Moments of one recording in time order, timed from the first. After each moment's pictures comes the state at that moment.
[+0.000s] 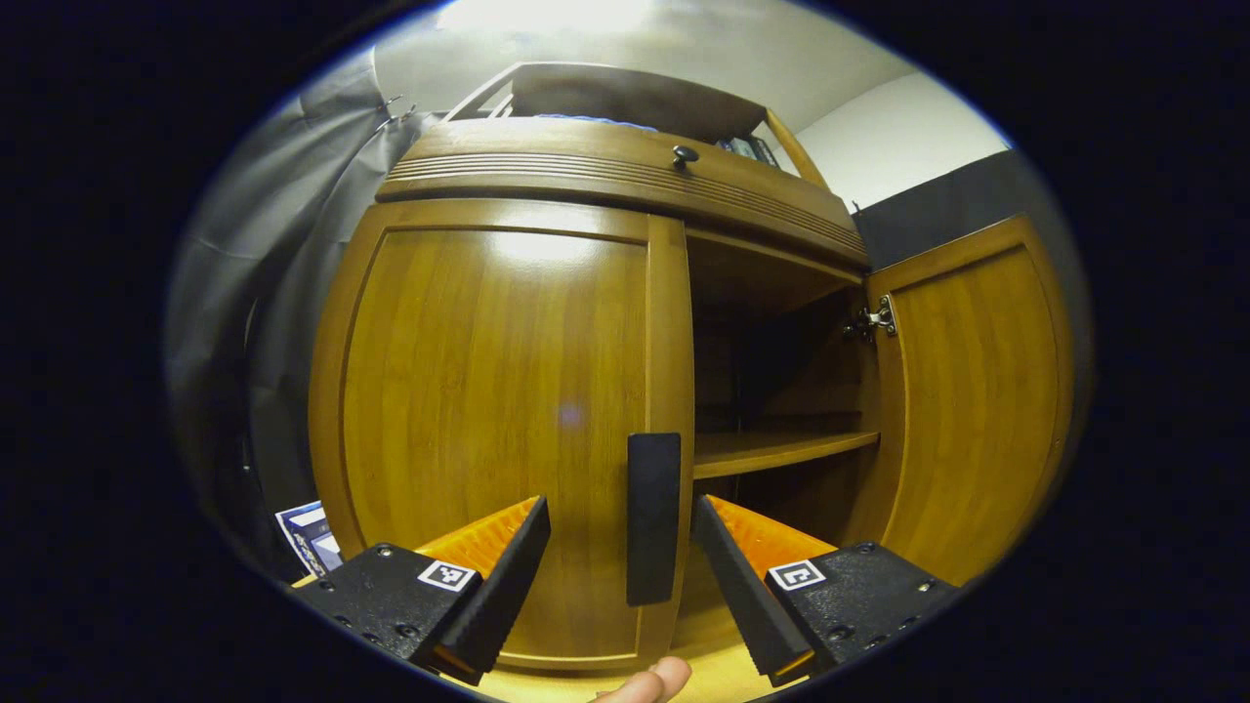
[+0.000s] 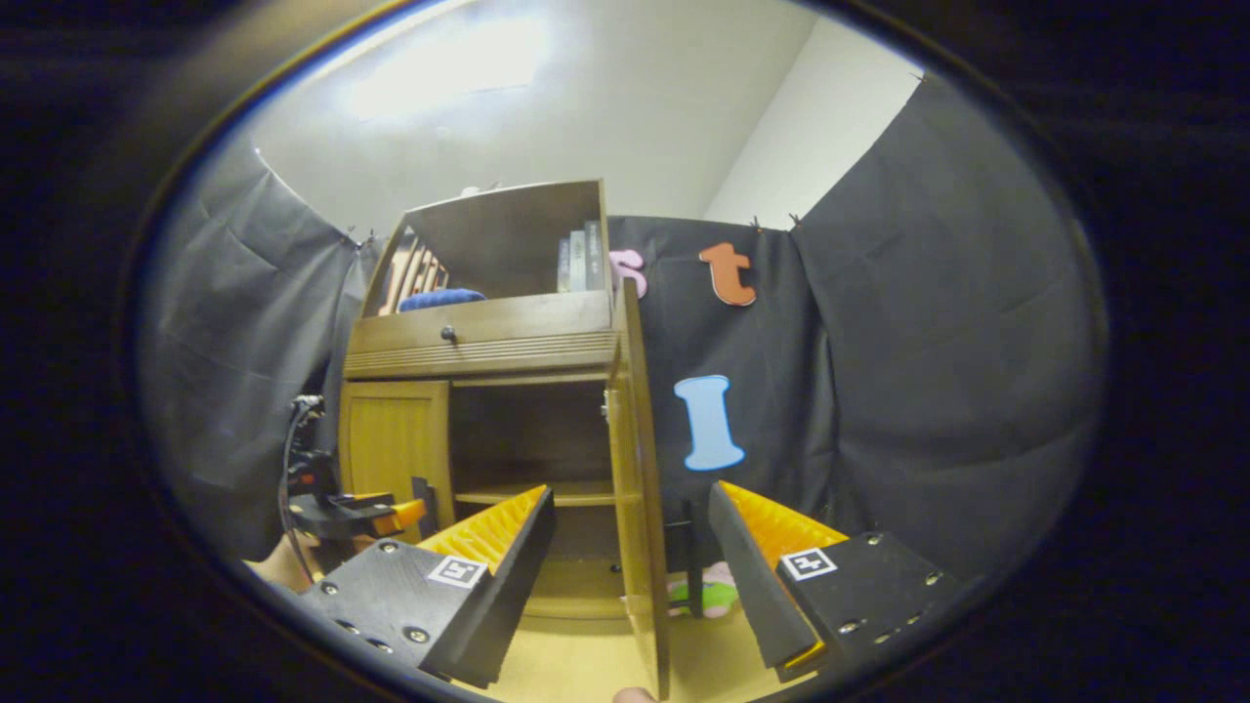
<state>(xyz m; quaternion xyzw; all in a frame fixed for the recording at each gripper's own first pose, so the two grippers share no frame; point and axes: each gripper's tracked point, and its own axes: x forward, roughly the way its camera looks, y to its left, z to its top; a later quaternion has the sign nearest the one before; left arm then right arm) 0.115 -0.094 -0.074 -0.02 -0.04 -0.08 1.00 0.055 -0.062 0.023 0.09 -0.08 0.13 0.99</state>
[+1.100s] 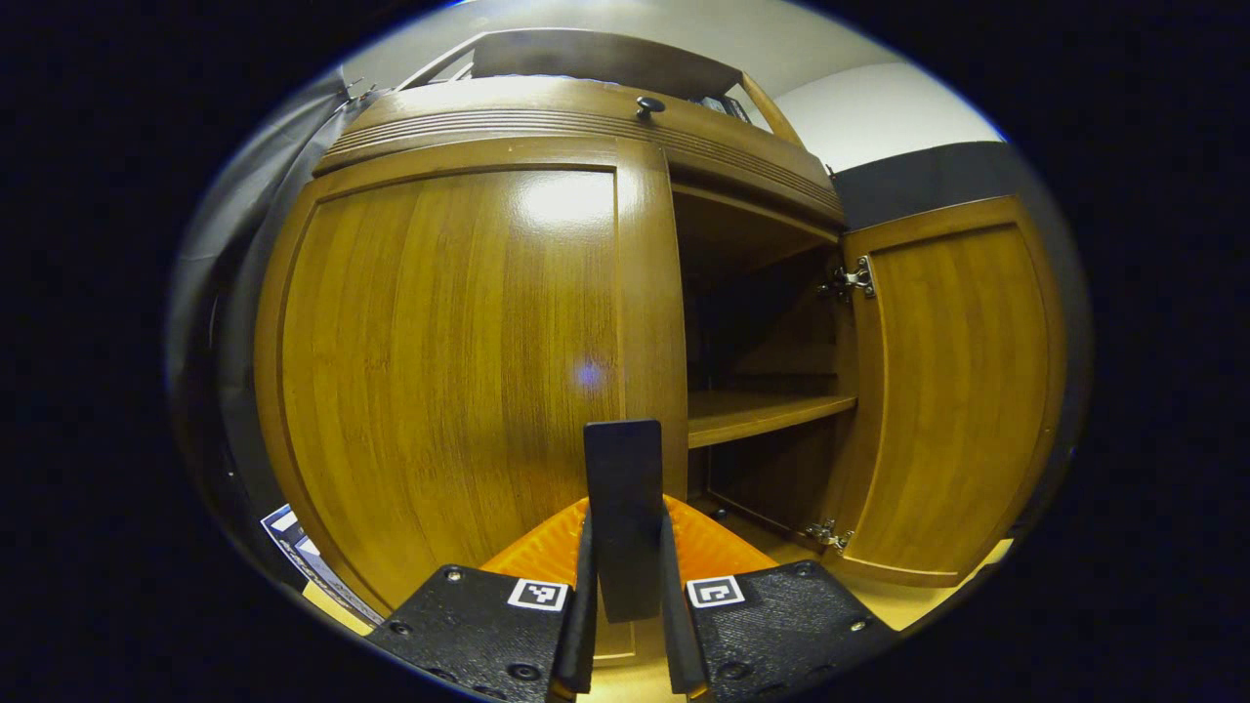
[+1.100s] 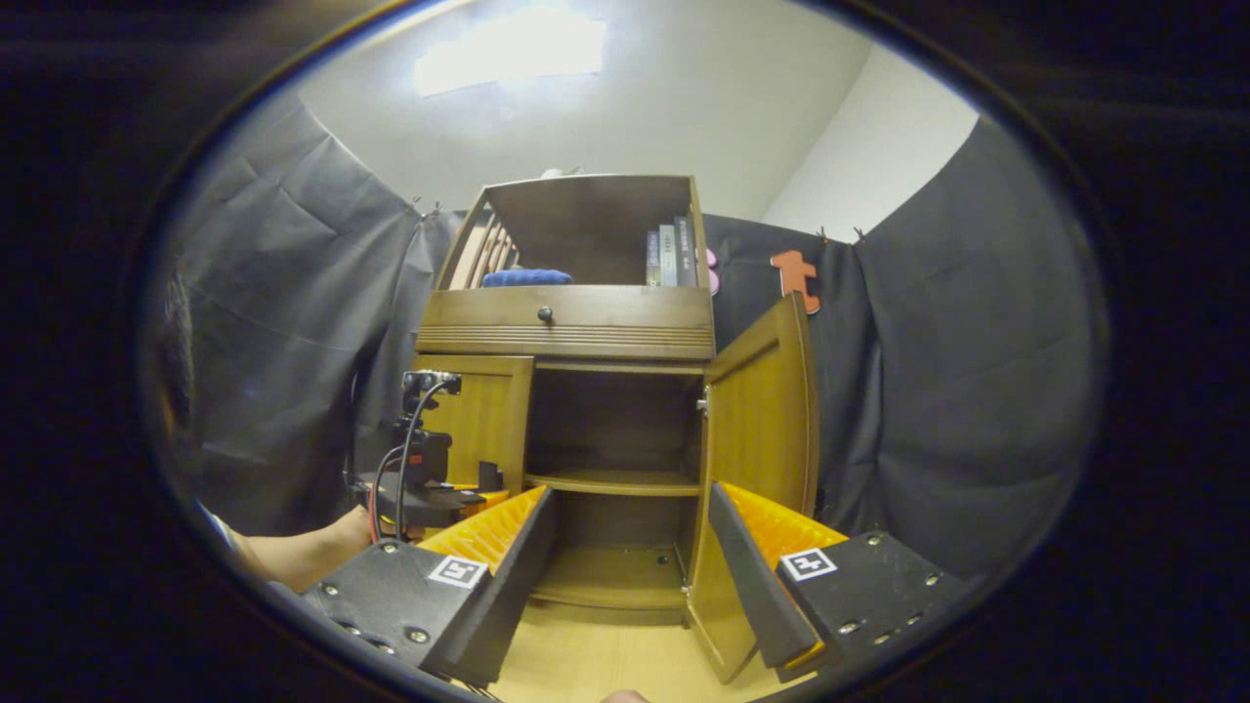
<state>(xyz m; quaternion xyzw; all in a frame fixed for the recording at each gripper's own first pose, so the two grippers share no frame) 0.129 -0.114 -0.075 -0.01 0.05 -0.14 0.99 0.007 0.038 0.029 0.02 -0.08 0.17 0.98</state>
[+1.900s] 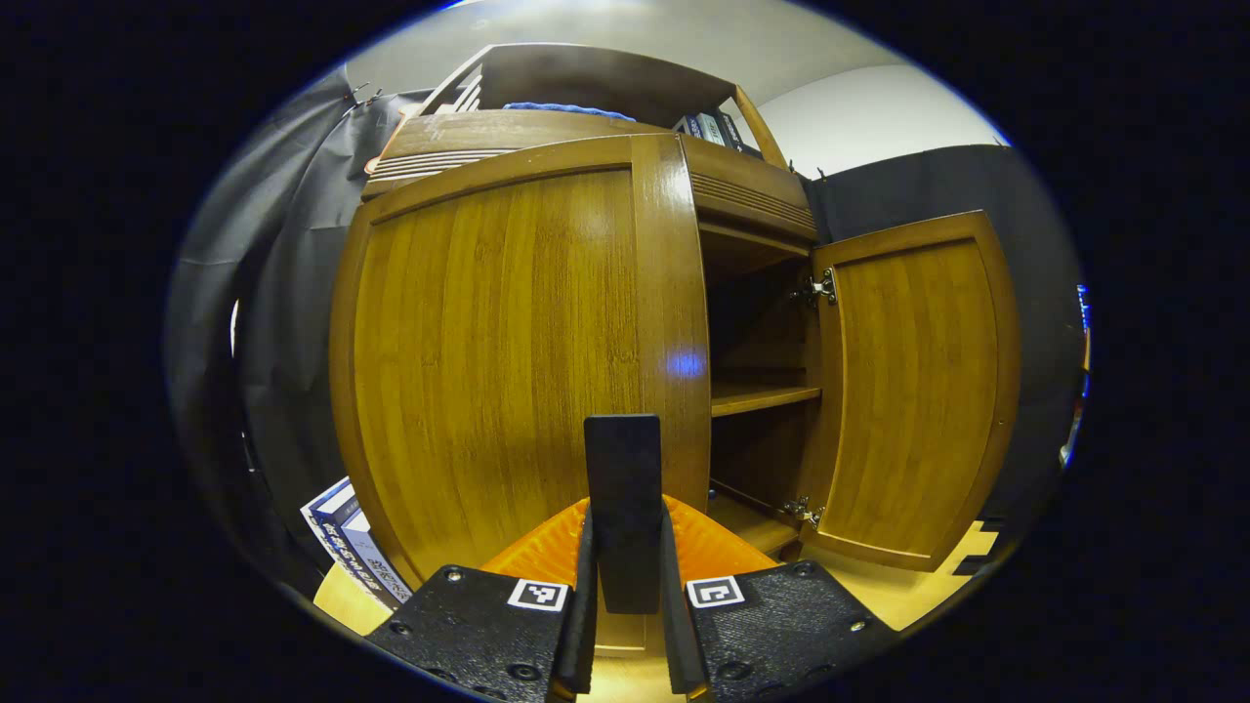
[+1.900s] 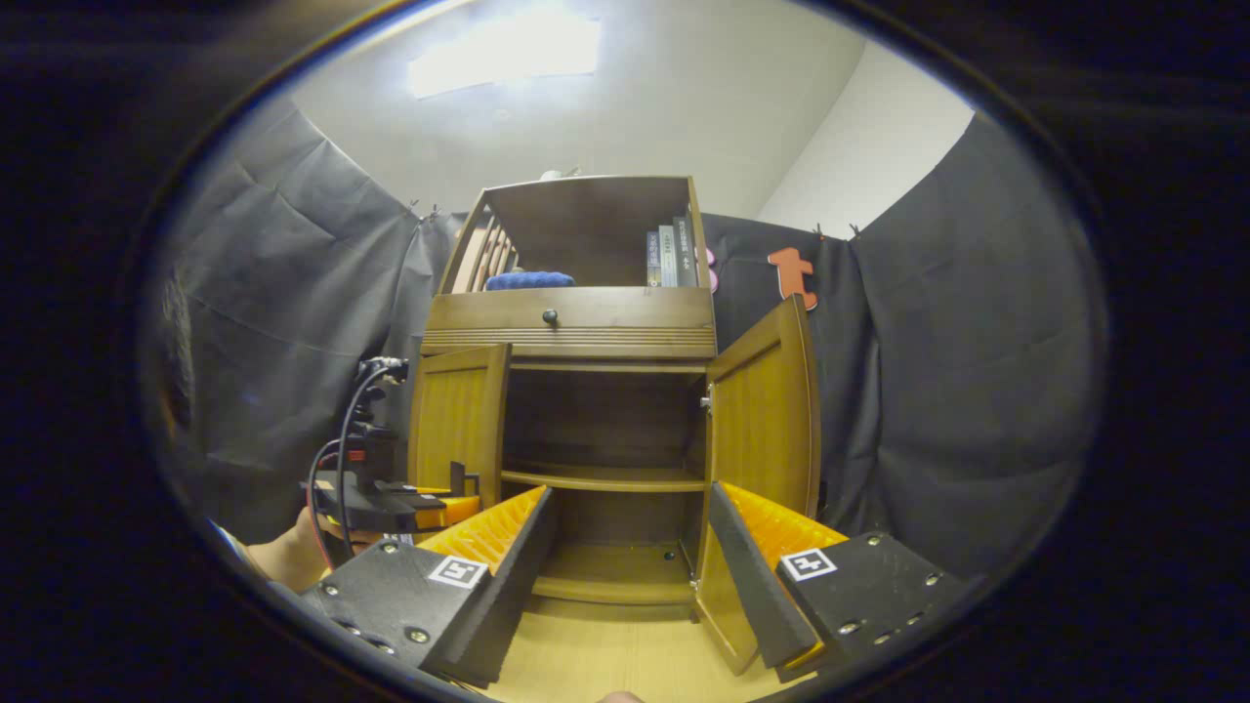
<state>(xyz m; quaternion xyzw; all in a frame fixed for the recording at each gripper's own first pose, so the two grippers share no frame) 0.050 -0.092 -0.075 0.00 0.05 -0.14 0.99 -0.006 0.036 0.027 0.03 -0.07 0.16 0.98</state>
